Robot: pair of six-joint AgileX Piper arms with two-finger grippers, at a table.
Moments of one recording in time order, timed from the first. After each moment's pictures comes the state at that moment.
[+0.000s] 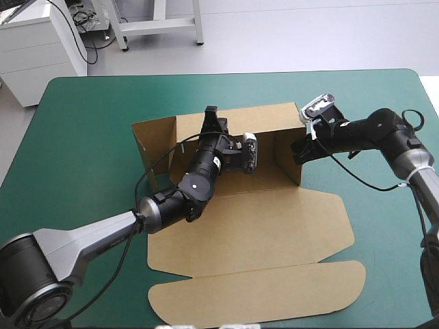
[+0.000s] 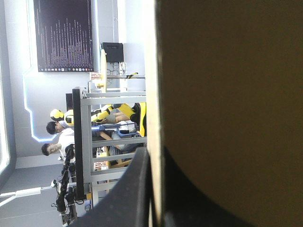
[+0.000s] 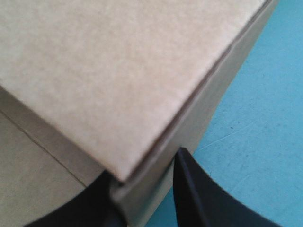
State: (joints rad) left arm -0.88 1.69 -1.19 1.72 0.56 -0.50; right arm 0.09 1.62 -1.29 0.71 0.82 -1.03
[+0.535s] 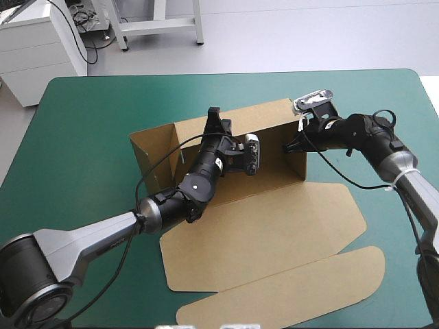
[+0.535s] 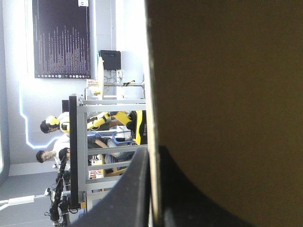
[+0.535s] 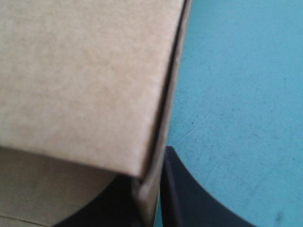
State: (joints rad) left arm -0.88 1.69 -1.19 1.72 0.54 -0.52; right arm 0.21 1.60 -1.29 0.34 0.63 -0.49
